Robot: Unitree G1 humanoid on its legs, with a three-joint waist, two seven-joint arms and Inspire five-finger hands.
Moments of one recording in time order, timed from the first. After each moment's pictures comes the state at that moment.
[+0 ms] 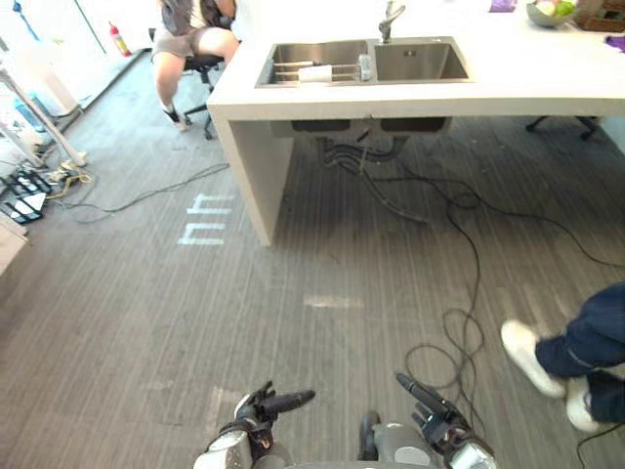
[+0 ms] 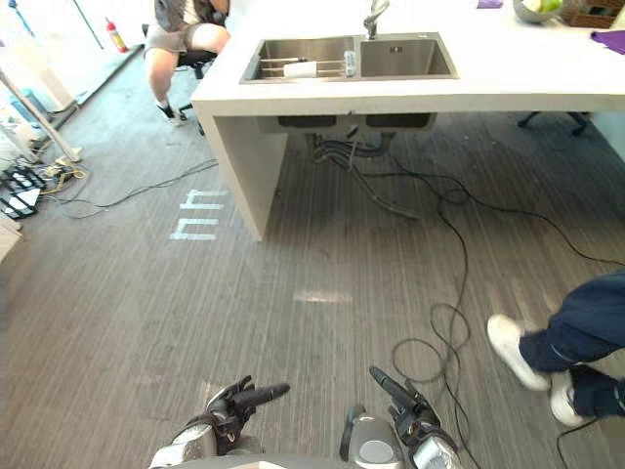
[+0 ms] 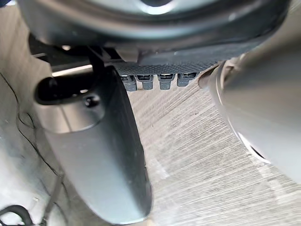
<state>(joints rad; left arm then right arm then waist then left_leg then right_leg) 0.05 0.09 -0.16 0.76 -0.47 0.08 0.00 0.13 -0.15 -0.16 0.84 0.64 0.11 0.04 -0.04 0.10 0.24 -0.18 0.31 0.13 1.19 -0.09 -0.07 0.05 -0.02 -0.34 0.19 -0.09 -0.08</state>
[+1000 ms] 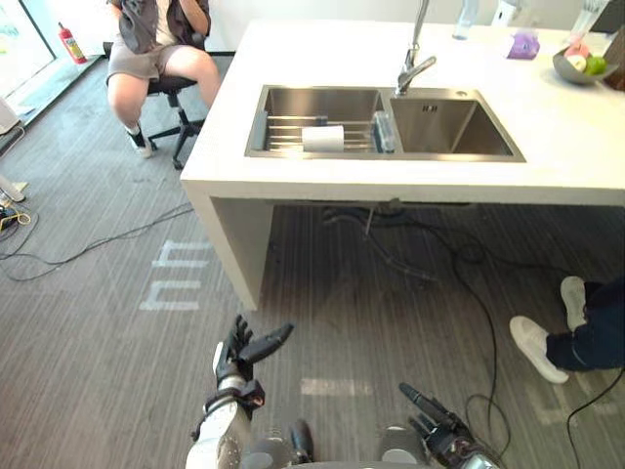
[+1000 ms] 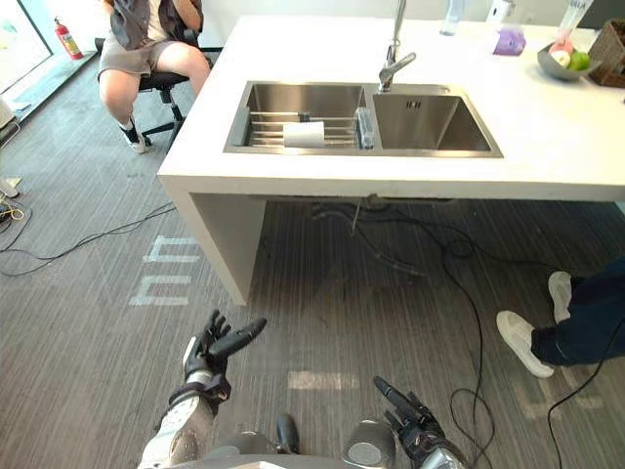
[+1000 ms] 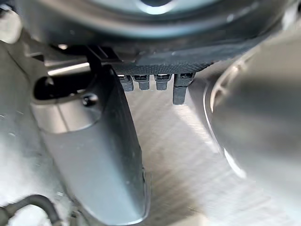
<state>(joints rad) 0.14 0.09 -0.13 0.28 -0.56 -0.11 0.24 0.09 -0.16 -0.30 1.00 0.64 0.10 0.12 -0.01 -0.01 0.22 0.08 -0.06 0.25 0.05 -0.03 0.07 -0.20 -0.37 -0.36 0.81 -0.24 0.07</state>
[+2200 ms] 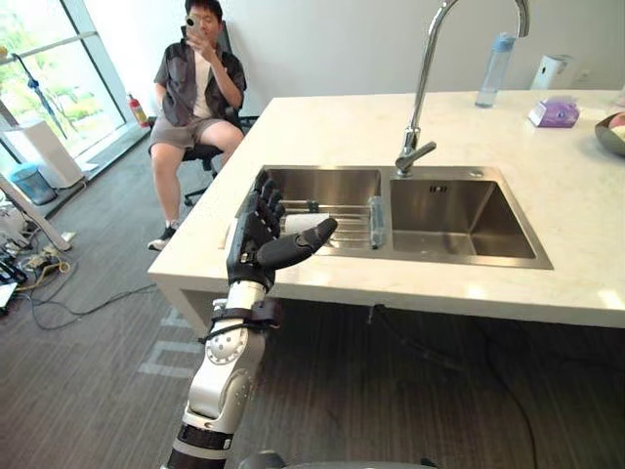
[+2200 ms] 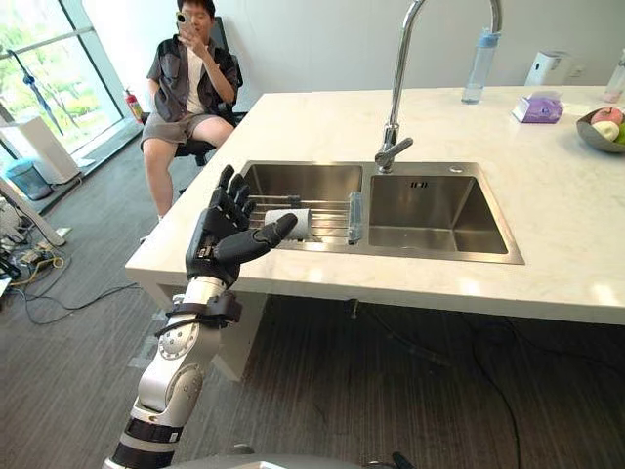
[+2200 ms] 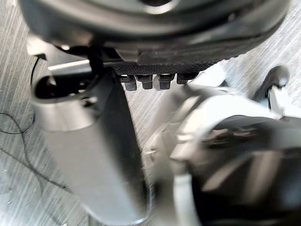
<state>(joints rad) -0.01 0.12 -0.17 -0.25 -0.33 -0.01 0.14 0.25 -0.21 -0.30 1.18 0.80 0.18 0.25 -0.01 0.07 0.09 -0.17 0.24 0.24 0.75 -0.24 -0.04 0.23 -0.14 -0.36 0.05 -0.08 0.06</state>
